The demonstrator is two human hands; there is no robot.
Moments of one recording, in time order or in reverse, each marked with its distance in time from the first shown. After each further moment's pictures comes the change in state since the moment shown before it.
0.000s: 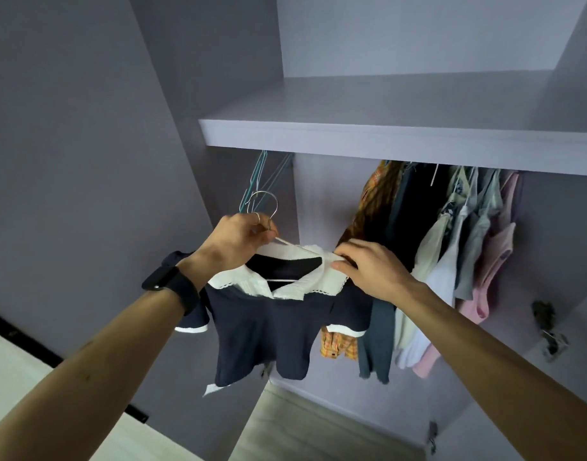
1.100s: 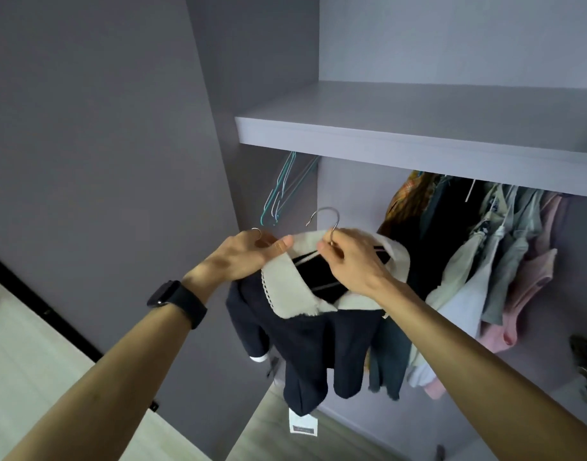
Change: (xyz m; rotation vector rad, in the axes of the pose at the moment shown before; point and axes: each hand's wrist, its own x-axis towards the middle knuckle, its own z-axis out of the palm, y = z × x) left_hand -0.022 -0.035 -0.011 -0.095 -0.132 -0.228; right_hand 0.049 -0.066 0.016 0.219 0.032 0.046
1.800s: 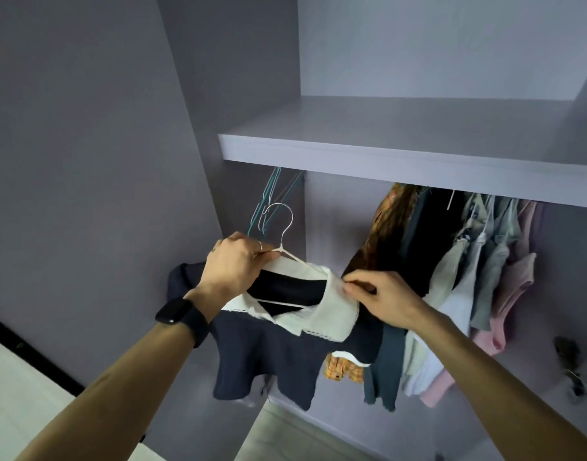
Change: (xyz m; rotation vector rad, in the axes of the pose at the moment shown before) left_hand 0.012 0.008 0.011 0.220 0.322 0.155; right_hand -0.043 0.060 -0.030 0.042 -0.172 0.109
